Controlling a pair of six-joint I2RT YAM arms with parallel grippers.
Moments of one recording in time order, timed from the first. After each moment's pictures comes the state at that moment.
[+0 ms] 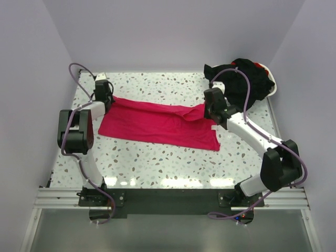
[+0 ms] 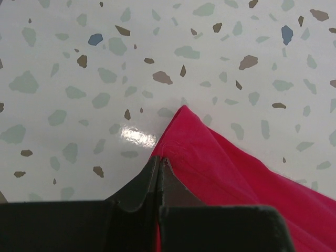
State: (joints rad) left arm 0.01 1.94 1.17 0.17 -0.27 -0.20; right arm 0.45 1.48 1.12 -0.42 0.39 0.38
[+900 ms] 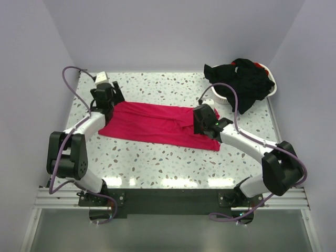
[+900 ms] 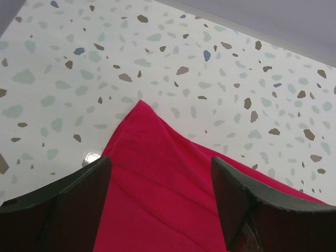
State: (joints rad) left arm -0.10 1.57 0.96 0.15 -0.34 -0.33; right arm 0.59 1.44 0.93 -0.42 0.43 0.44
